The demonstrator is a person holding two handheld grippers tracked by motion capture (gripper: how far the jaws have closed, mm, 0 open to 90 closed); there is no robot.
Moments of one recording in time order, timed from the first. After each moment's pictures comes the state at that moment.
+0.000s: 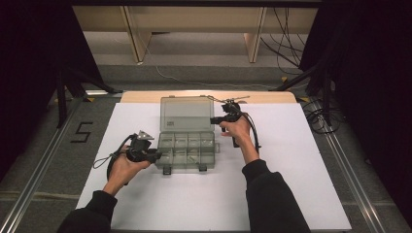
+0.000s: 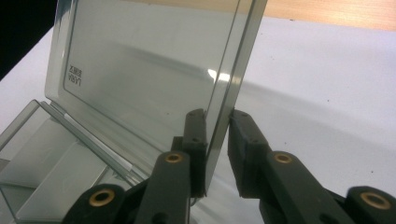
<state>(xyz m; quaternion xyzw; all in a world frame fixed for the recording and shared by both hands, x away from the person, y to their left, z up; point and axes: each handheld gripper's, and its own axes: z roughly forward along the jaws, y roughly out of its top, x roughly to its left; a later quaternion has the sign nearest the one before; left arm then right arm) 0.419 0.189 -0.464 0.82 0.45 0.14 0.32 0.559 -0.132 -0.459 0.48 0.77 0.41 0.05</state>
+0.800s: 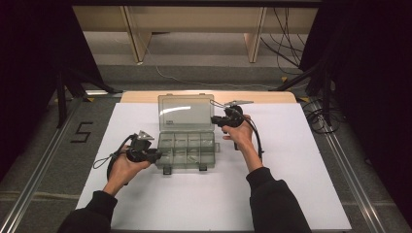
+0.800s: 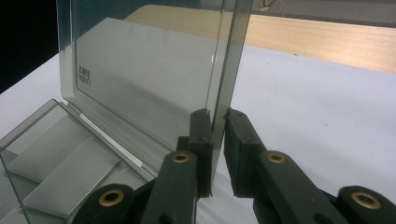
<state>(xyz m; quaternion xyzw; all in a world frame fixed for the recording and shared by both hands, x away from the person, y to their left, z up) 0.418 0.188 -0.464 0.82 0.45 0.14 0.32 0.541 -0.138 -0.462 0.43 0.76 0.47 0.09</state>
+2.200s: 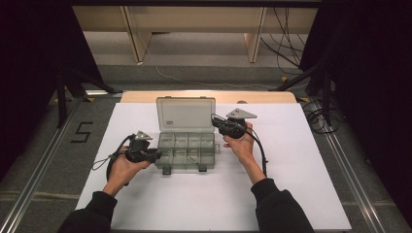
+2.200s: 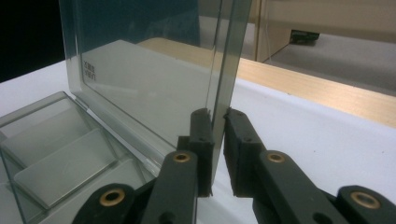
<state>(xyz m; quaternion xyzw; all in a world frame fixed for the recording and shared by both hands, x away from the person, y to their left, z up) 0.418 0.193 -0.466 0.81 0.45 0.14 0.34 0.513 -0.143 -0.478 0.34 0.75 0.53 0.20</state>
